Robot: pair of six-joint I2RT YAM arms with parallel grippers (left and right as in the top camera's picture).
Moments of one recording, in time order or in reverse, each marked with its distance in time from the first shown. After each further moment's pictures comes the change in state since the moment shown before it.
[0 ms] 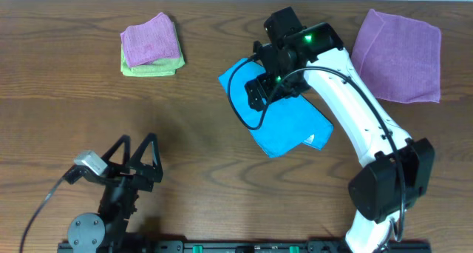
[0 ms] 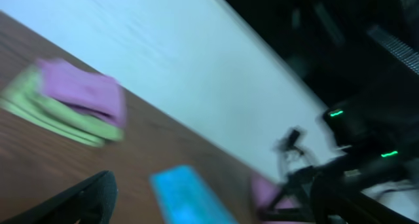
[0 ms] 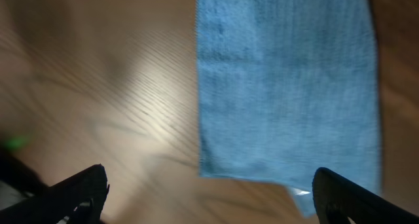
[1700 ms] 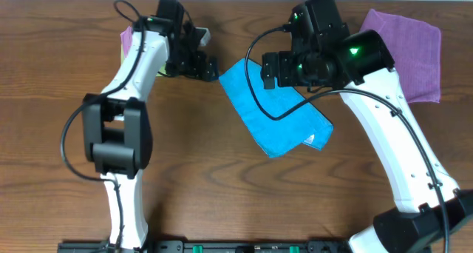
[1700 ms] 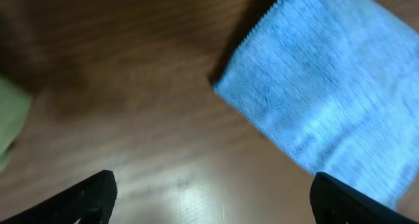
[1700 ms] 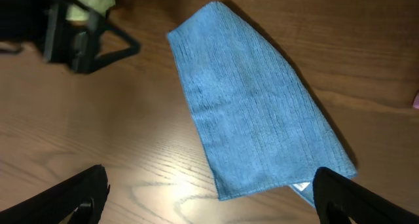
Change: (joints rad) left arm -0.176 2.215 1.583 -0.790 0.150 0.965; right arm -0.024 -0.226 -0.001 0.100 0.138 0.284
